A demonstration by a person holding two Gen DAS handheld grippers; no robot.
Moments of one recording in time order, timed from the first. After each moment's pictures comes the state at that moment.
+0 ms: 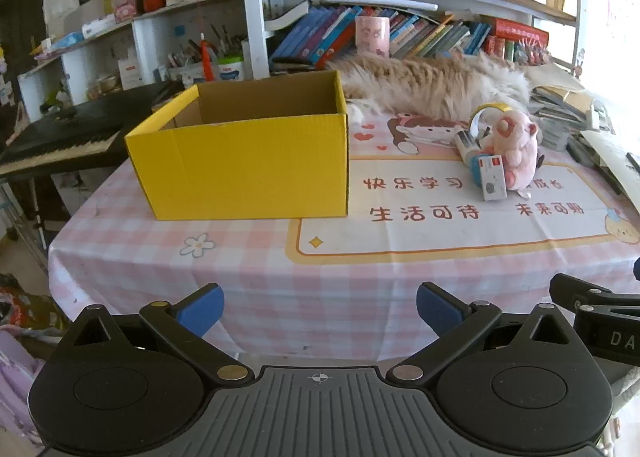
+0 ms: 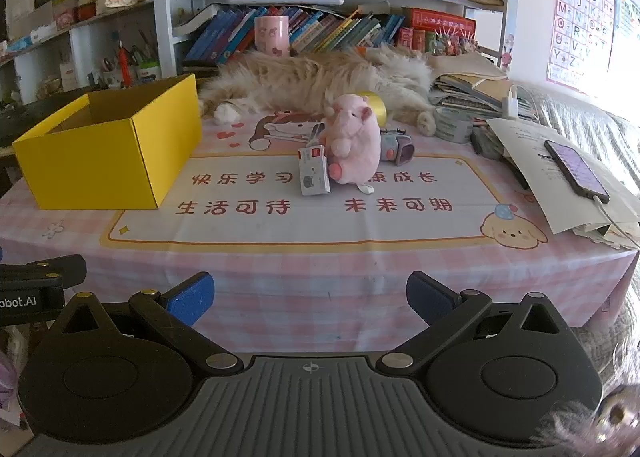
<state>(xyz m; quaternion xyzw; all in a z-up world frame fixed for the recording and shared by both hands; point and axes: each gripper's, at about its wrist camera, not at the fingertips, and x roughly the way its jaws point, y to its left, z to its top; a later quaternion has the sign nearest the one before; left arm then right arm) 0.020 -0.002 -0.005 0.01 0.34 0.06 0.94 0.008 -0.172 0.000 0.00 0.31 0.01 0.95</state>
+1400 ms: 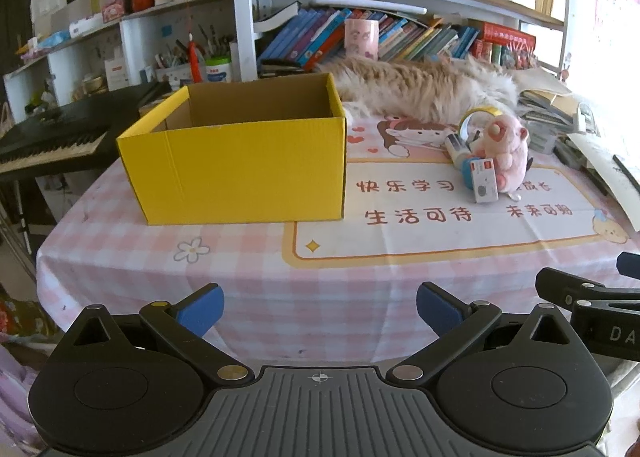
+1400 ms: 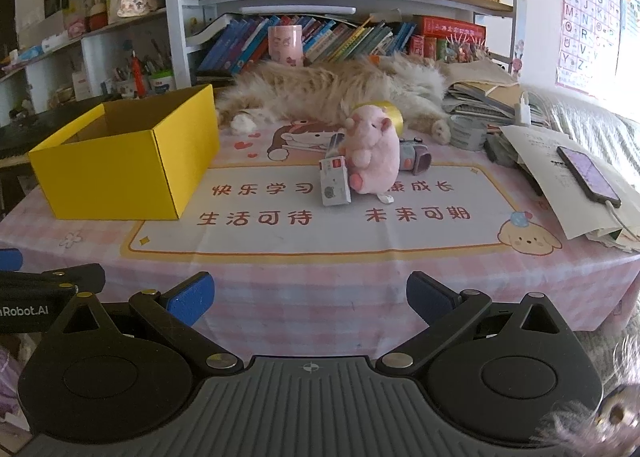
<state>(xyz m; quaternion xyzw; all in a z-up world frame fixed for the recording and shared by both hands) 0.020 0.014 -0.005 0.00 0.34 0.03 0.94 0.007 -0.159 0.007 0.01 0.30 0.03 0.95</state>
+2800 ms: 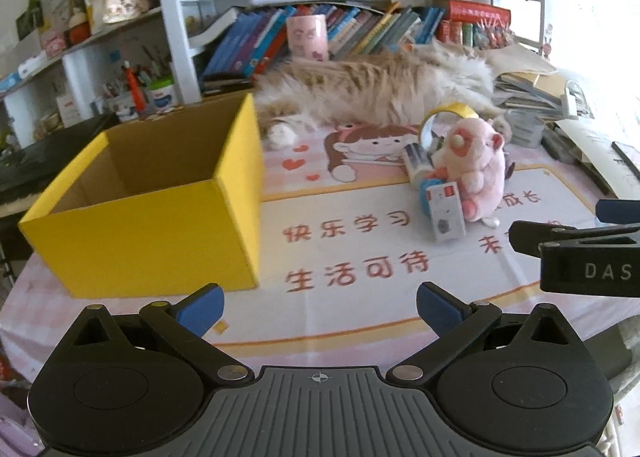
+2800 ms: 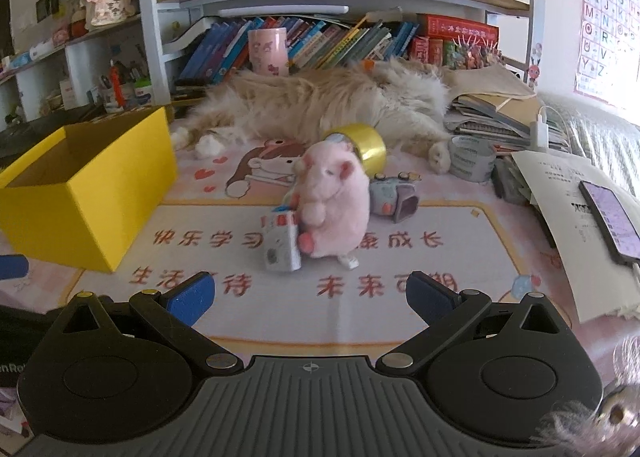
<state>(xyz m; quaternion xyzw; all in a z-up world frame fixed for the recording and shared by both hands) 0.114 -0.068 -0.004 0.05 0.35 0.00 0.94 0.111 -0.229 0.015 0.01 0.31 0.05 0.95</state>
